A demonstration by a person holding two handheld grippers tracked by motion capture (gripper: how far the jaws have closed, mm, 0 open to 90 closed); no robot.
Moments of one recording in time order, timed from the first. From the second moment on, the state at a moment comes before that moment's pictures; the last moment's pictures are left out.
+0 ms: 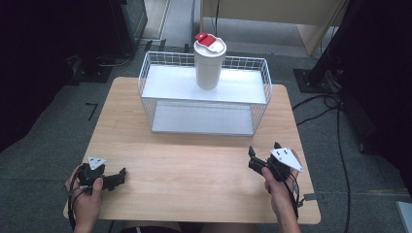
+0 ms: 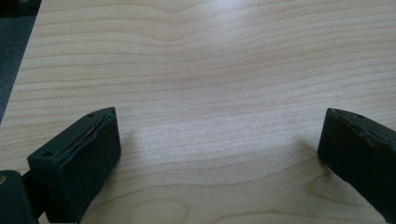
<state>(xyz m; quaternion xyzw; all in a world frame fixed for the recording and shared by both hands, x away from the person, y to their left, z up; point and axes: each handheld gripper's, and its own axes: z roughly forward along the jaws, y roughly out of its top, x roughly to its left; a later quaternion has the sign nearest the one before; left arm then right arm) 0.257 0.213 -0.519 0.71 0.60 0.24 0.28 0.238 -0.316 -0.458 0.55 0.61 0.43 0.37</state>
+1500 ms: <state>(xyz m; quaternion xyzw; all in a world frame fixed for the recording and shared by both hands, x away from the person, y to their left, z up) 0.257 0.213 -0.519 0.71 0.60 0.24 0.28 0.192 -0.407 -0.525 0.64 0.65 0.28 0.29</state>
